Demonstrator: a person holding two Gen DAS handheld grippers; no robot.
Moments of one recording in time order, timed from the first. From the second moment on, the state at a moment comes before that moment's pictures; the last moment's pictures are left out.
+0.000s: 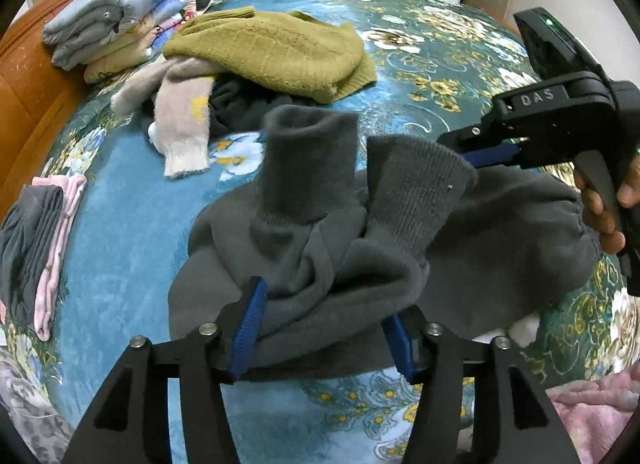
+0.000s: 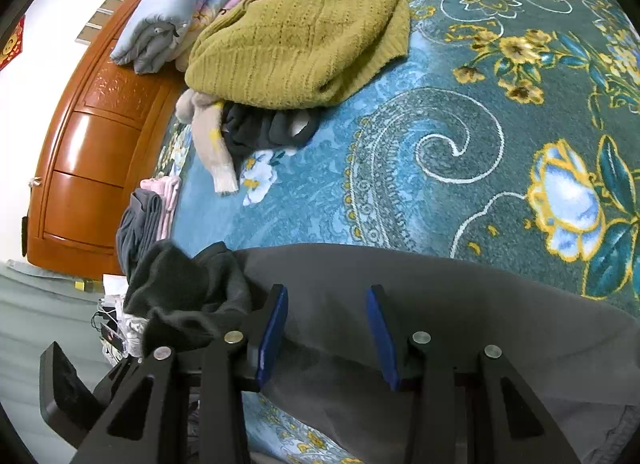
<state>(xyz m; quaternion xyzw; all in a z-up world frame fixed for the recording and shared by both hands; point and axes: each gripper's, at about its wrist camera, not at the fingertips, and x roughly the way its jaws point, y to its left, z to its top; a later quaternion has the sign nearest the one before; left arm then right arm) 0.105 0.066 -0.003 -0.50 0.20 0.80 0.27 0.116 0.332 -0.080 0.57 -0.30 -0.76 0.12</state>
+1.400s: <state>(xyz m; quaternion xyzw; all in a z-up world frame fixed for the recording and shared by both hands) 0.058 -0.109 -0.049 -0.55 -0.31 0.75 0.19 0.130 0.254 -0.037 0.60 -0.30 -0.69 0.28</state>
